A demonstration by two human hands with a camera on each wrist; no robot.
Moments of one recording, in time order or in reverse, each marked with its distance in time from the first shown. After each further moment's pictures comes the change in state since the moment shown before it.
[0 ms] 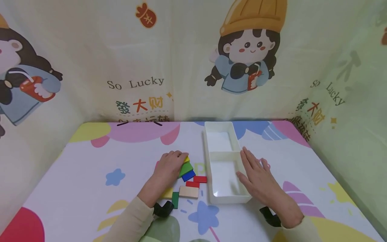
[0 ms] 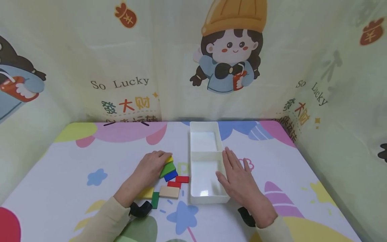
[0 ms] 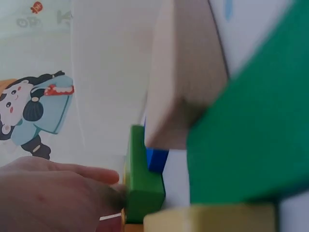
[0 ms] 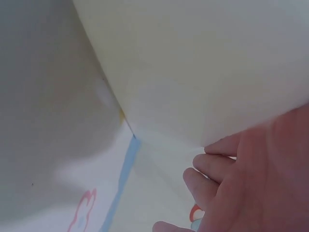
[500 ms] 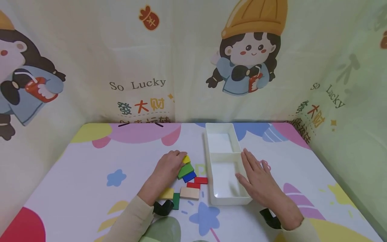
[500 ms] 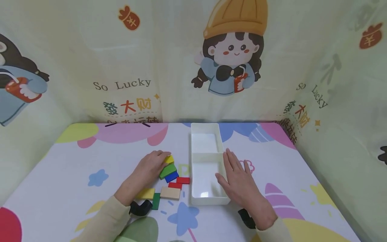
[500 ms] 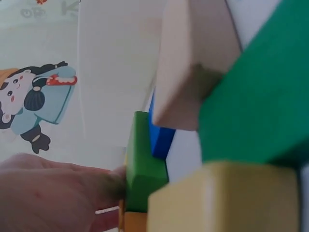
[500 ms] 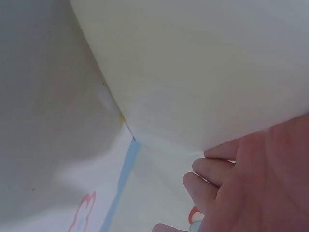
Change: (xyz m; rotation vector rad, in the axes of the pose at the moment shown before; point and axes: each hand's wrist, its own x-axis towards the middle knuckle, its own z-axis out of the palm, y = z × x) left_hand 0.003 -0.008 0.001 -0.018 0.033 -0.003; right_hand 0.000 -0.005 0.001 -0.036 0.011 -0.001
